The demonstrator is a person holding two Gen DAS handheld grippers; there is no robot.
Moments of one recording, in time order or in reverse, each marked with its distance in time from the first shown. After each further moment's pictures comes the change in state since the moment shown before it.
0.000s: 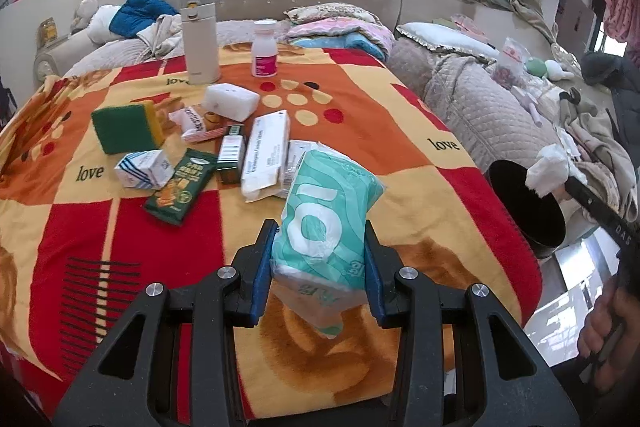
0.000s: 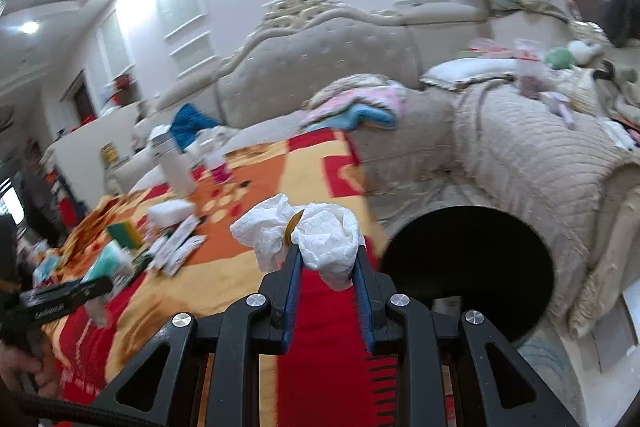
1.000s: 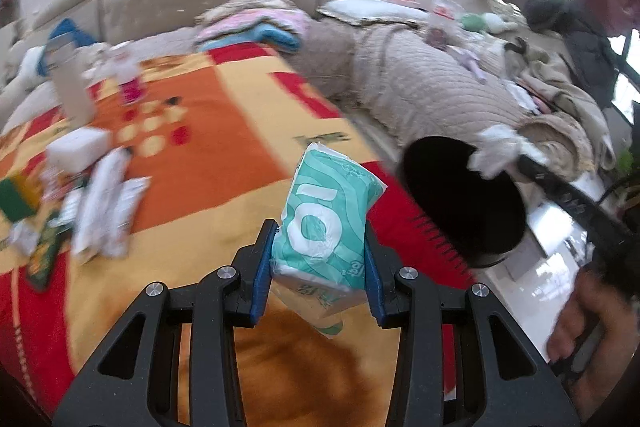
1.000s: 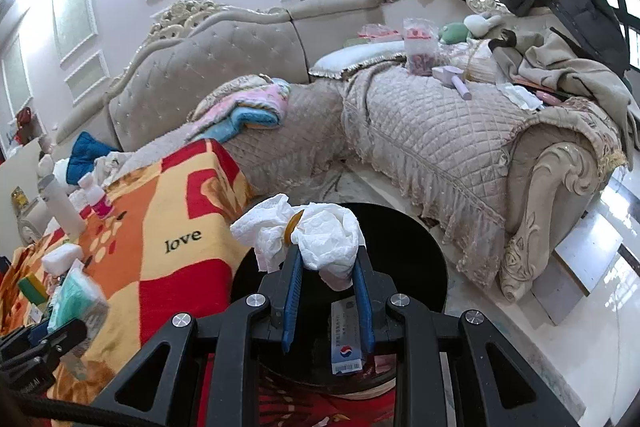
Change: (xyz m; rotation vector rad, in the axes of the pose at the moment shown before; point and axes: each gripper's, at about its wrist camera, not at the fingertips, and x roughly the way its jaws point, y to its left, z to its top) left arm 0.068 -0.141 0.023 0.205 0.038 -0.179; right arm 0.019 -0.080 0.012 0.162 0.021 -0.350
